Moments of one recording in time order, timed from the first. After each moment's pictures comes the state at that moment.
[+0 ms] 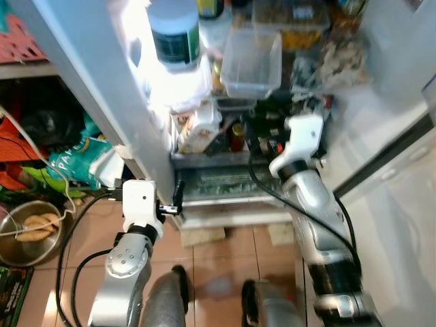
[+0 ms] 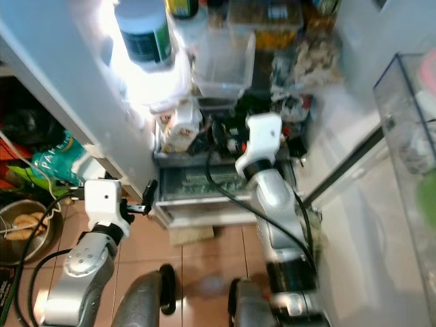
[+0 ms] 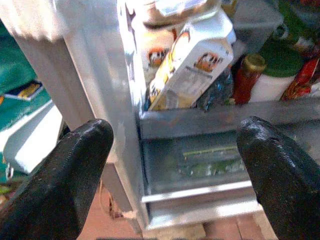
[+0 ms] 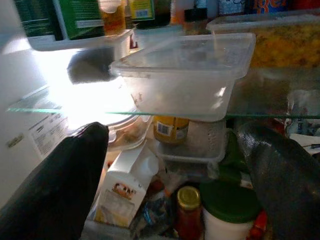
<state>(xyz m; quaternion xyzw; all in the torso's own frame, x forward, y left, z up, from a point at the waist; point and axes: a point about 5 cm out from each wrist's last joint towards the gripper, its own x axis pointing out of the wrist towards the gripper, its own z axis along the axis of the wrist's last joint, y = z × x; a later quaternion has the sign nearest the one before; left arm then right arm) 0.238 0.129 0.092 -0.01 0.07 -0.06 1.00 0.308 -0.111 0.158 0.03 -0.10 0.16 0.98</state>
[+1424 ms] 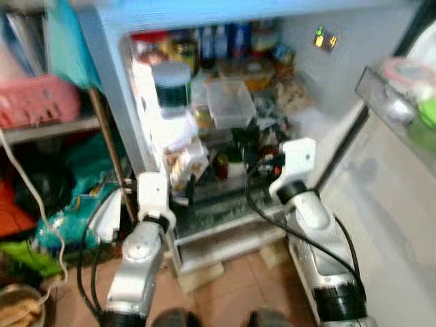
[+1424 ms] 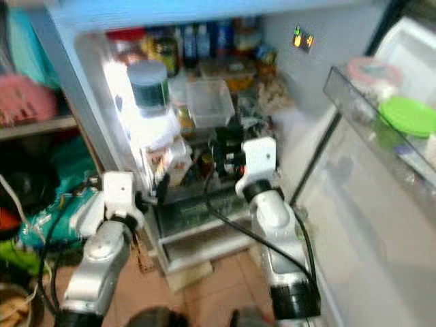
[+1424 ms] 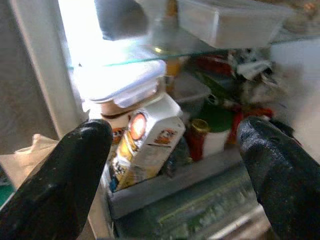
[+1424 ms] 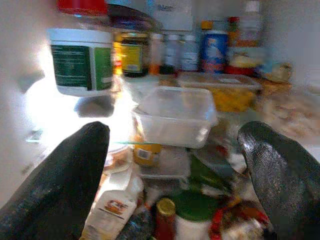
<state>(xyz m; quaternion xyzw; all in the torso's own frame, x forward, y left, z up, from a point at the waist) 0.265 0.111 0.082 -0.03 0.05 -0.08 0.99 0.294 -0.114 0.143 0.00 -0.07 0.16 0.98</state>
